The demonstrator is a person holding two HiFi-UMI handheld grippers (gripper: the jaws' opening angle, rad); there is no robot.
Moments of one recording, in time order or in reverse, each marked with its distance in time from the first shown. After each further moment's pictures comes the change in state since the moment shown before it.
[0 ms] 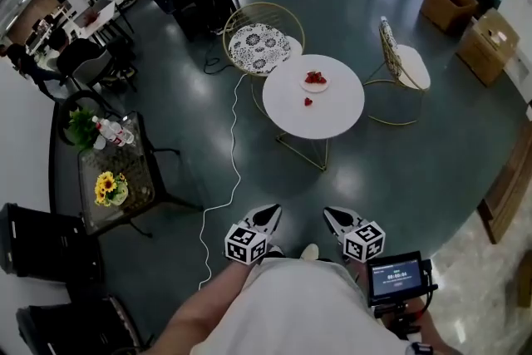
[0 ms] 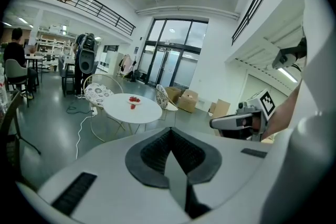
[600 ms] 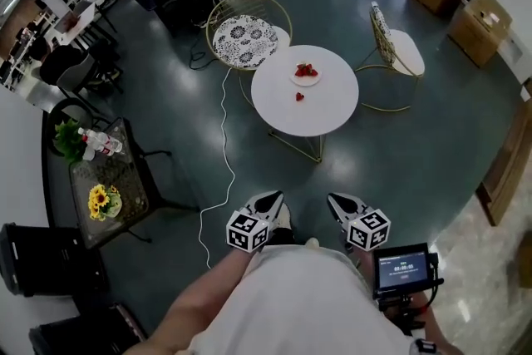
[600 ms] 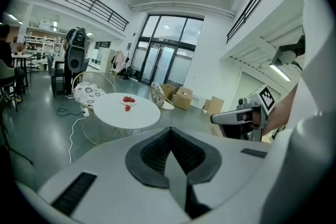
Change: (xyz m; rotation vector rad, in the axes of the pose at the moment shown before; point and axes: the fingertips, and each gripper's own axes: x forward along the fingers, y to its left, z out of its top) left arm 0.061 0.030 0.021 0.032 0.037 -0.074; right arm 0.022 -0.053 0.029 0.053 -0.031 -0.081
